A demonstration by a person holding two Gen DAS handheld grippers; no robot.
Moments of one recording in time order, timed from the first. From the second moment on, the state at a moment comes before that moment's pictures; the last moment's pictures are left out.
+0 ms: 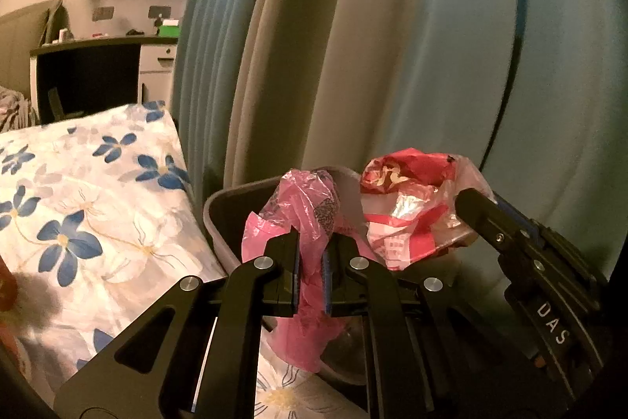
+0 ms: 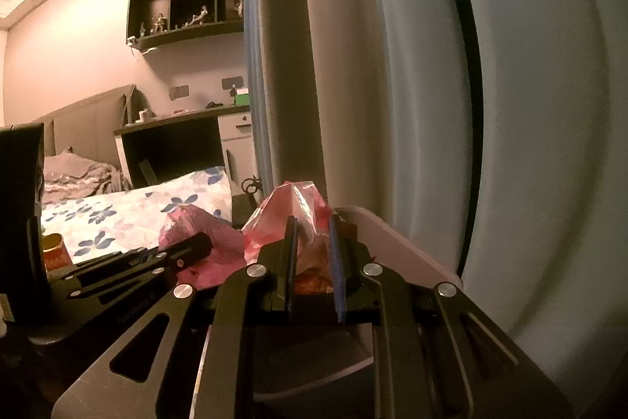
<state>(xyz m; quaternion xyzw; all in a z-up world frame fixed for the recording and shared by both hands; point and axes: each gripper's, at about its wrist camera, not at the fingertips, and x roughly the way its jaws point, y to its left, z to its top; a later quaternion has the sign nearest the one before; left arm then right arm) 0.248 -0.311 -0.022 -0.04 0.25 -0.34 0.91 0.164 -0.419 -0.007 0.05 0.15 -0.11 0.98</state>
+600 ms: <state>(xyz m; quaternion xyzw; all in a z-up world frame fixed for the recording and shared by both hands) 0.258 -0.323 -0.039 -0.04 0.27 -0.35 0.90 0.175 -0.424 -0.014 0.06 0.16 -0.12 0.98</state>
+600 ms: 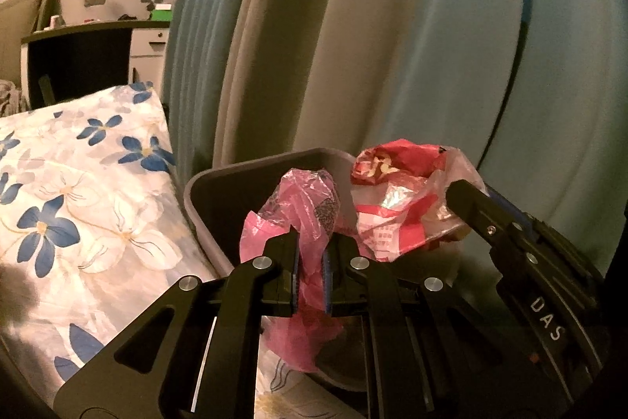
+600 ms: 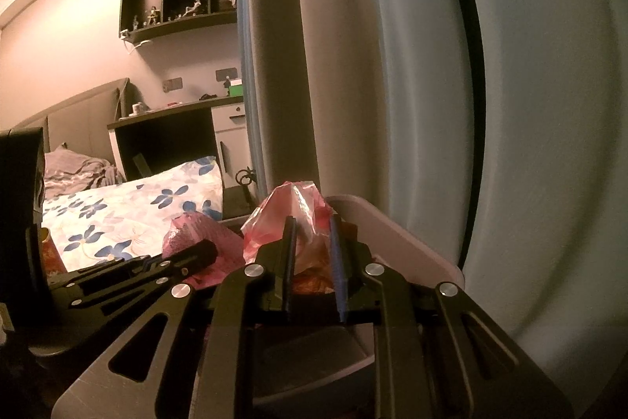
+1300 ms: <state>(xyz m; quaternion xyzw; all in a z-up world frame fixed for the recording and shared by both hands) 0.257 -0.291 -0.040 -0.07 0.27 -0.34 0.90 0.161 -0.432 -0.009 0.07 0.15 -0.13 0.98</state>
